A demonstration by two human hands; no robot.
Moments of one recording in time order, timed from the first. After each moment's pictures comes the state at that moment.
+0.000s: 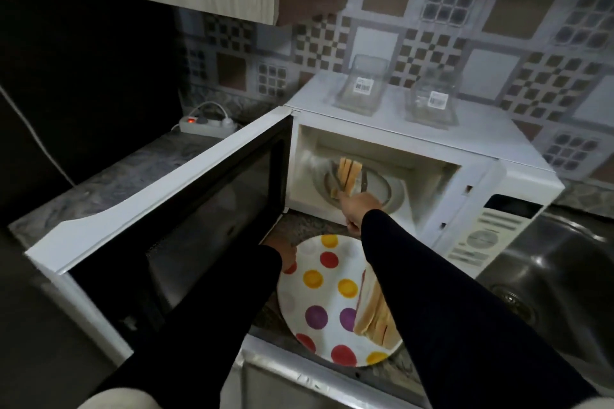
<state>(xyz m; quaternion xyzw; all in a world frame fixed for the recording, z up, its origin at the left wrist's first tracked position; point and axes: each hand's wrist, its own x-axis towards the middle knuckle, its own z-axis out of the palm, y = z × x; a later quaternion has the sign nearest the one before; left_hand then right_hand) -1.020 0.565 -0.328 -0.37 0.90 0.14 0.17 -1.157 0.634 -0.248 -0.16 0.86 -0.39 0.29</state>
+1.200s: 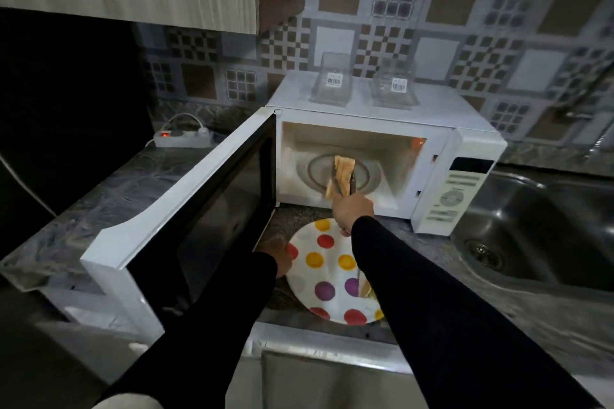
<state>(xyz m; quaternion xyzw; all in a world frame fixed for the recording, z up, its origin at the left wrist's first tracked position) -0.979 0.575 -0.328 -0.36 0.90 0.19 0.13 -1.099 0.667 -0.247 -0.13 0.89 -0.39 0.20</state>
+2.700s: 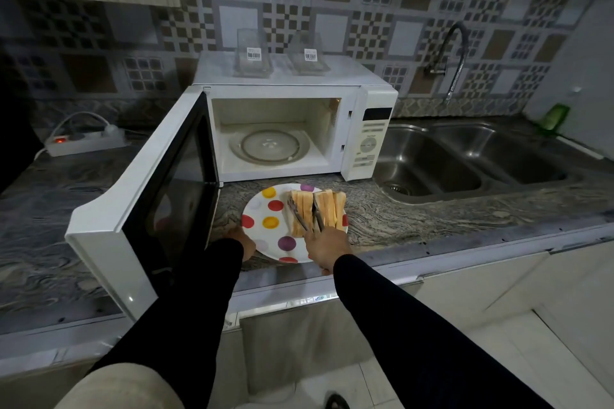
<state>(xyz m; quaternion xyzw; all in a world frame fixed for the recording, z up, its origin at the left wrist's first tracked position) -0.949 0.598 -0.341 -0.30 0.93 0.17 0.13 -0.981 0.771 -0.301 -0.06 0.93 -0.32 0.18</state>
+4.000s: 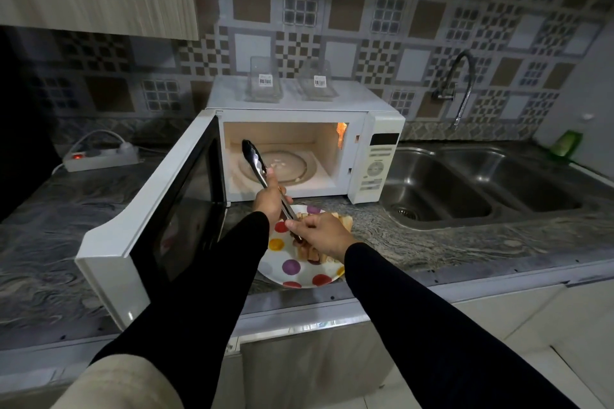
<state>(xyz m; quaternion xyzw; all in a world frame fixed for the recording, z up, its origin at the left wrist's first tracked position) -1.023 0.615 -0.266 -0.28 0.62 0.72 -0.16 -1.006 0.759 -0.250 -0.22 0.82 -0.47 0.24</state>
